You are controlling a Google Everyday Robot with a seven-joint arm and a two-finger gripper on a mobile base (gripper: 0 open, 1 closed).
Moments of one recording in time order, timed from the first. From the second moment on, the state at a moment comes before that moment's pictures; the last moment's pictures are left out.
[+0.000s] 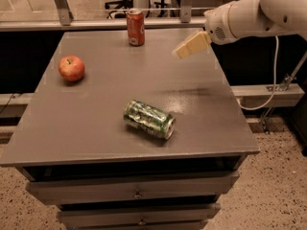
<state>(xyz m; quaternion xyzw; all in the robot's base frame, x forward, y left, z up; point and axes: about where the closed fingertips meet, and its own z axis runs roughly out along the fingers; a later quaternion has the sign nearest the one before) 0.698 -0.130 0.949 -0.43 0.75 0.11 0.48</state>
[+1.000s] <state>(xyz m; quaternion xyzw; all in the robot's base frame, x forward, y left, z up) 0.774 -0.074 0.925 -0.36 0.74 0.16 0.55</state>
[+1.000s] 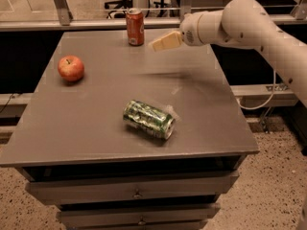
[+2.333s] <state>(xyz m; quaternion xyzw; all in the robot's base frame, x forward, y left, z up) 0.870 0.000 0.902 -0.32 0.73 0.21 0.57</state>
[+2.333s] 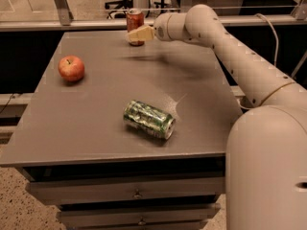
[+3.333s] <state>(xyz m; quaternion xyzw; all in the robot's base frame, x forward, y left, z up) 0.904 0.027 0.886 -0.31 0.73 0.21 0.57</state>
